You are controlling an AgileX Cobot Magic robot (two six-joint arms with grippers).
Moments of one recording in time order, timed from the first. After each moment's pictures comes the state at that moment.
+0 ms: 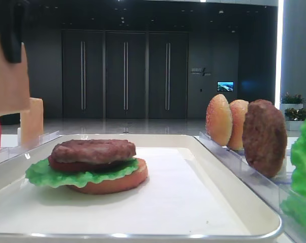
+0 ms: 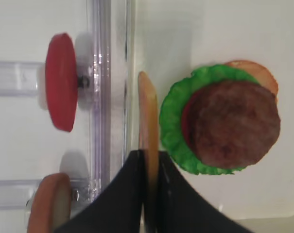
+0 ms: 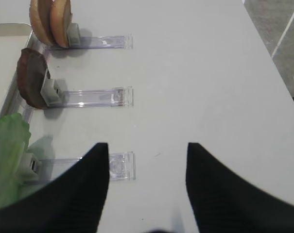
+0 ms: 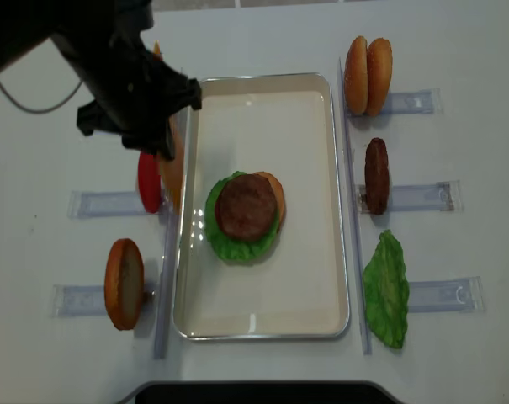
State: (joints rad) left arm -0.43 1.57 -1.22 -0.01 1.05 -0.52; right arm -0.05 -0.01 -0.51 0.07 1.14 -0.08
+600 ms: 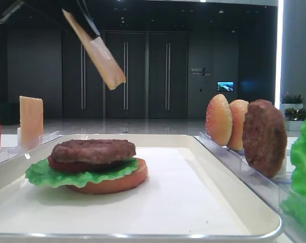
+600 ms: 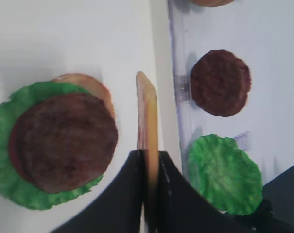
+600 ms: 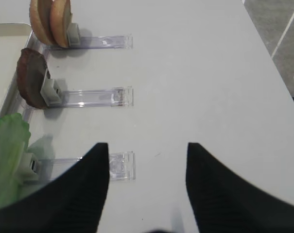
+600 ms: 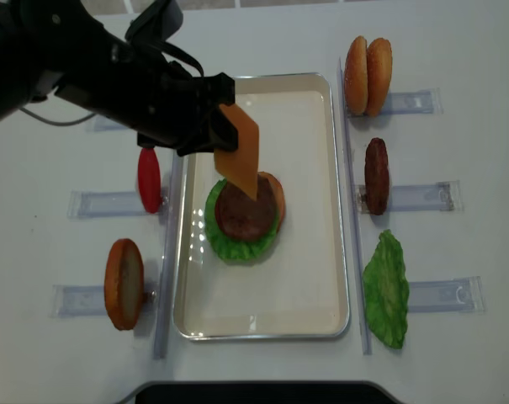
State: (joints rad) left arm -0.43 1.51 -1.06 -0.65 0.72 0.01; right arm -0.05 -0.01 -0.51 0.07 1.14 -0.08
